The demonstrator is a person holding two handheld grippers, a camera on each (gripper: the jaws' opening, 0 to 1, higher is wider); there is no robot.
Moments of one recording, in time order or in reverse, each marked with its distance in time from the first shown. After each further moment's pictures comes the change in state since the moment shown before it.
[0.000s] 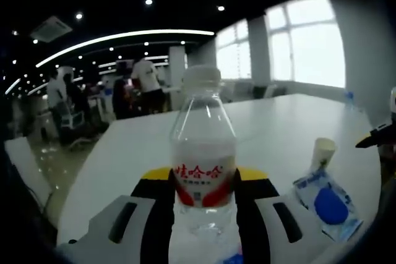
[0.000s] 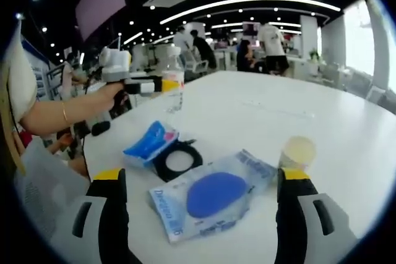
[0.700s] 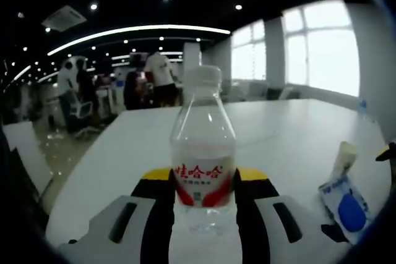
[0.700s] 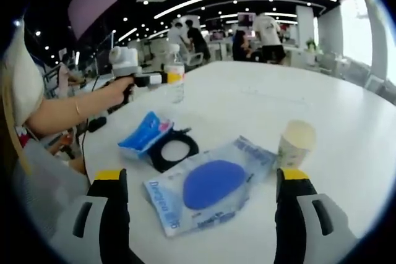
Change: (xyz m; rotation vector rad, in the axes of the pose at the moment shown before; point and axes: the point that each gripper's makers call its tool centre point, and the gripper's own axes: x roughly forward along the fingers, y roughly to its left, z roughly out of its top) left arm 0.035 0.037 -0.025 -0.070 0.010 0.084; right arm 0.004 -0.005 -0.019 0.044 0.051 -0.013
